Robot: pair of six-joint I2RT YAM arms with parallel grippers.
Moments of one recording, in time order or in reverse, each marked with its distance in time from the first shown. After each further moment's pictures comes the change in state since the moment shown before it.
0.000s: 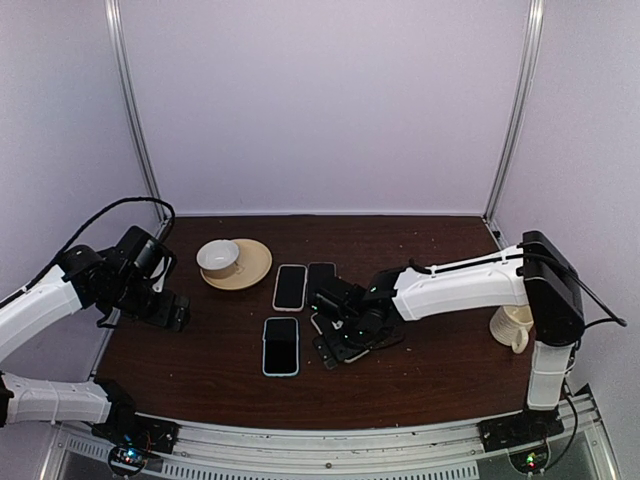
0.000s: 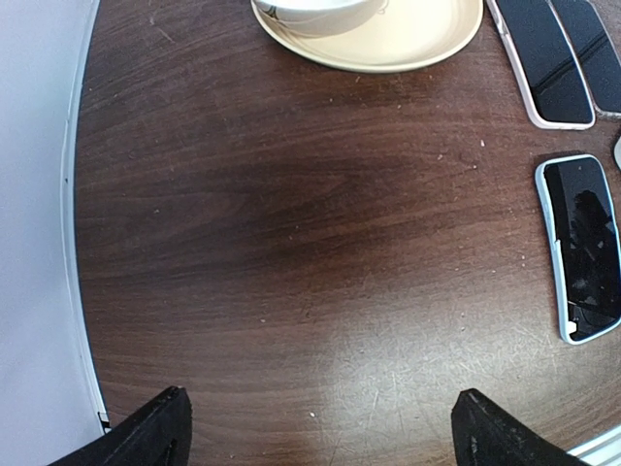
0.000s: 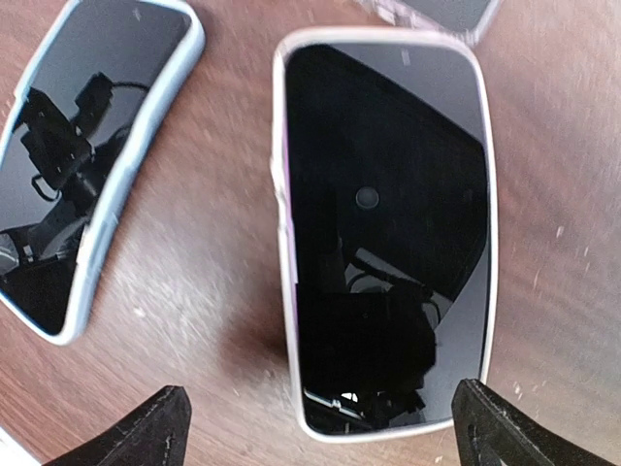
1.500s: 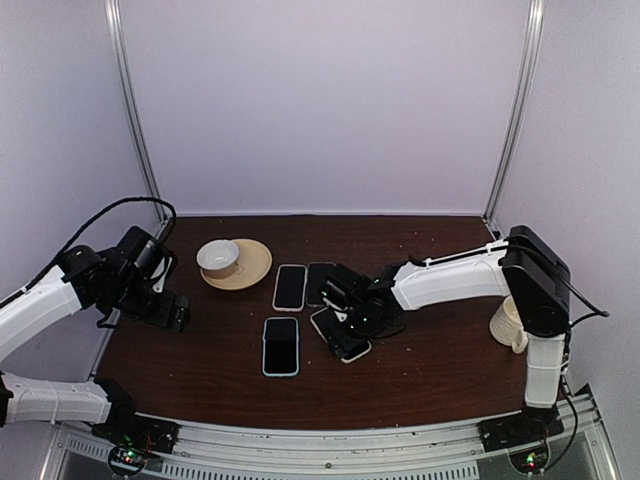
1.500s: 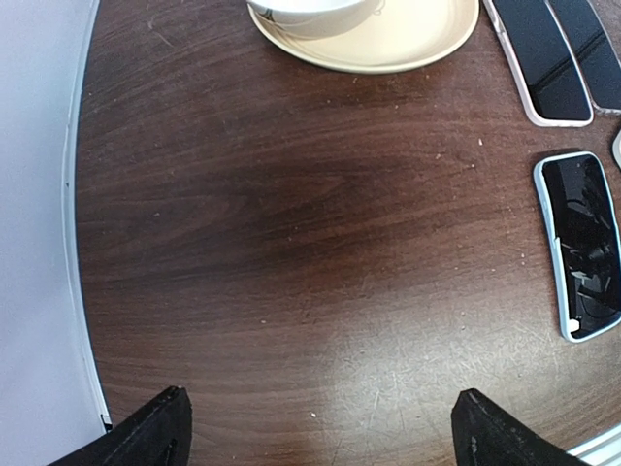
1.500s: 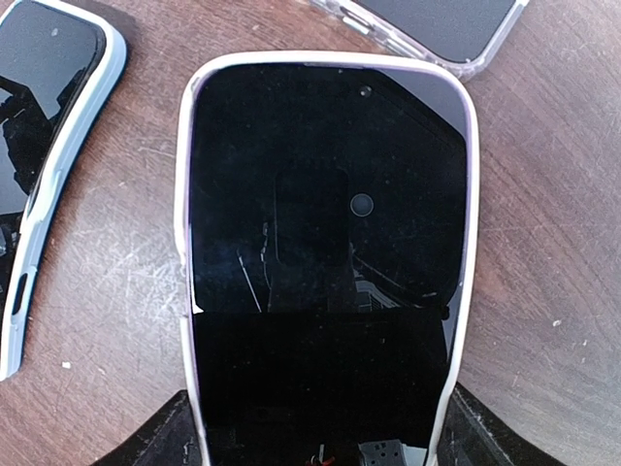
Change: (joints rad) left arm -0.010 -0.002 0.000 0.001 -0.006 0.006; right arm -0.114 0.072 -0.001 0.094 -0.093 -0.178
